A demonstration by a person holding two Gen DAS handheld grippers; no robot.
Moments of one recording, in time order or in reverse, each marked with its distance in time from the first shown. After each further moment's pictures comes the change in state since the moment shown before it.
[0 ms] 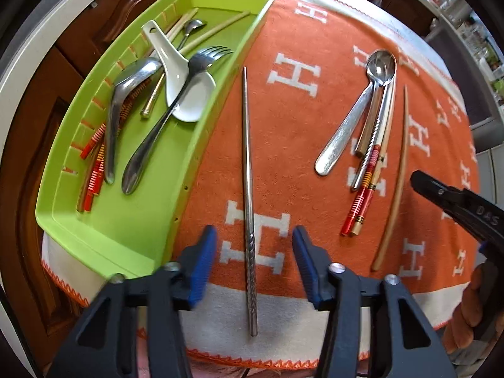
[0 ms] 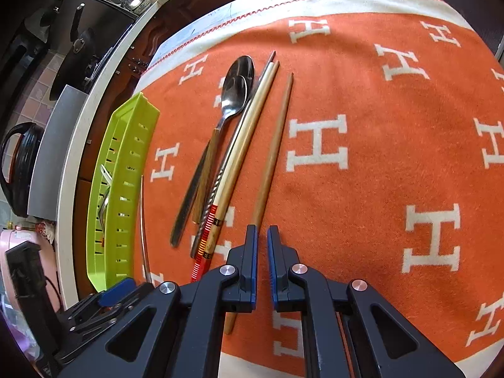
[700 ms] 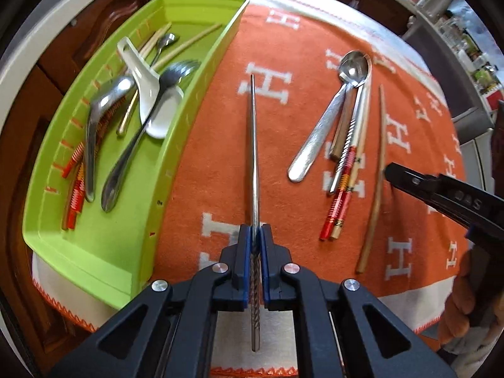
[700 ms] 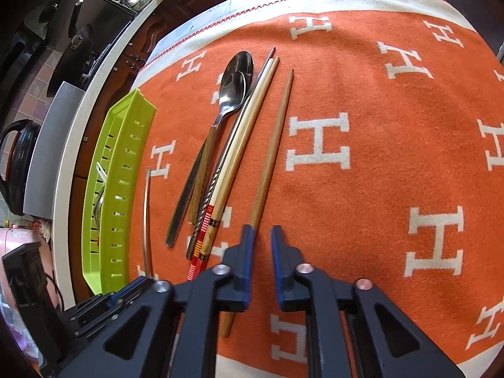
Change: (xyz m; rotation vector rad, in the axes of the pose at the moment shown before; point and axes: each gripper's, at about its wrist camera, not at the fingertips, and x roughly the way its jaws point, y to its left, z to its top) left arm -0.006 -0.016 0.001 0.069 -0.072 -0.085; right arm 0.005 0.002 0.005 -0.005 -0.003 -0.026
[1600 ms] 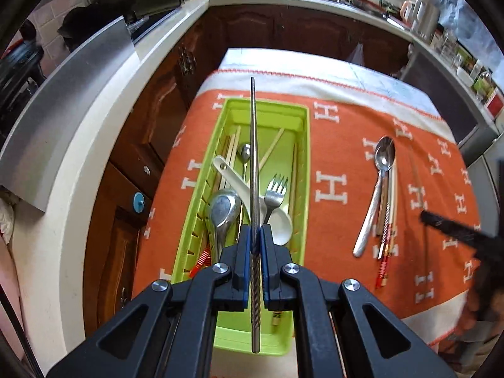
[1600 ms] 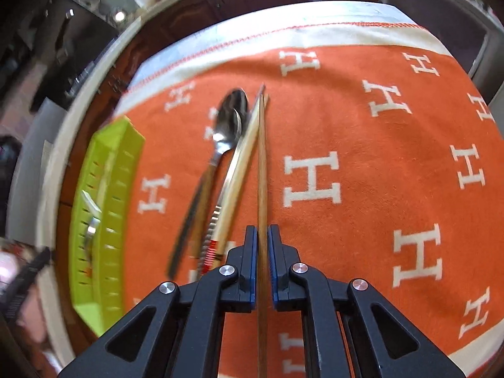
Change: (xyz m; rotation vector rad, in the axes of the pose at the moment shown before) left arm -0.083 0.079 0.058 0.097 -0.195 0.124; right arm -0.030 0.025 0.011 0.049 -0.120 -0.071
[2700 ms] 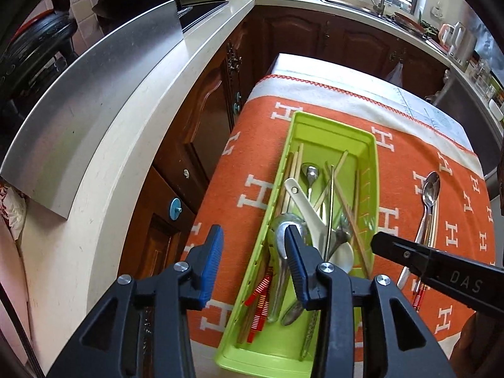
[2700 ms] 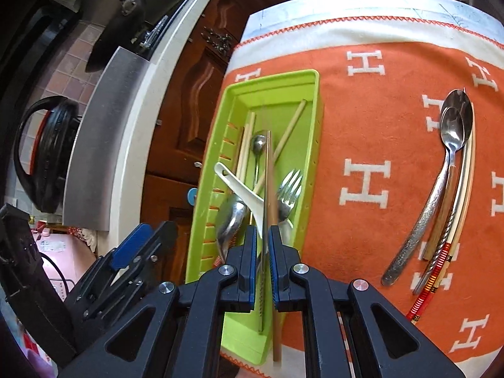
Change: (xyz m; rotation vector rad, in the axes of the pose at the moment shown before) left arm 0.017 0.058 0.018 -0.135 -0.031 0.092; right arm 0.046 0.194 0.006 -0.107 0.202 0.210
